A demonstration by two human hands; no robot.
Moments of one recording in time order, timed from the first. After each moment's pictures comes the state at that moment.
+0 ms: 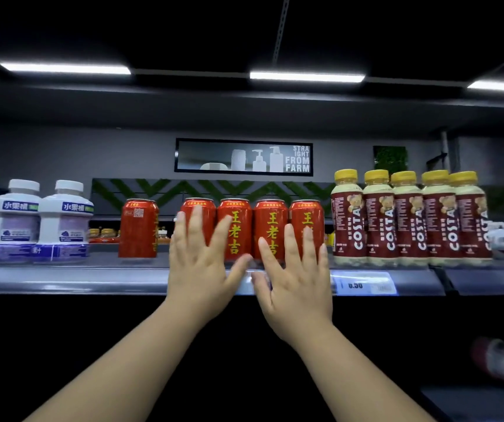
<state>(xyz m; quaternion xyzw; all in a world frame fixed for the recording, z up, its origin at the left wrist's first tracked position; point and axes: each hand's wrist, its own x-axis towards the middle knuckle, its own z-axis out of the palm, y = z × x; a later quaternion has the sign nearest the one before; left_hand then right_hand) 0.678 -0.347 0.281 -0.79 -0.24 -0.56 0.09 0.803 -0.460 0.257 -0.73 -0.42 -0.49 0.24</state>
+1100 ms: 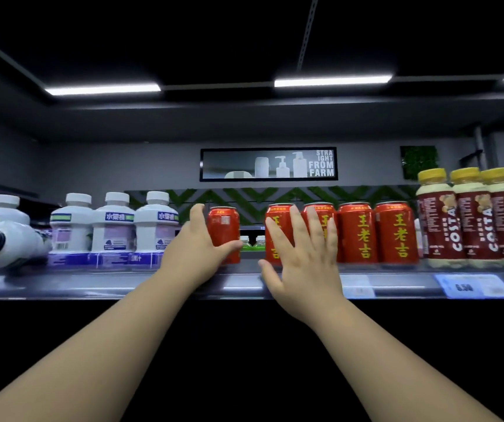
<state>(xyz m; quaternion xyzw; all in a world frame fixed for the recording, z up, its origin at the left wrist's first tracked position) 0.559 -0.231 0.333 -0.80 -0.31 -0.51 -0.07 0.699 -0.372 0.292 -0.69 -0.47 -0.48 0.27</state>
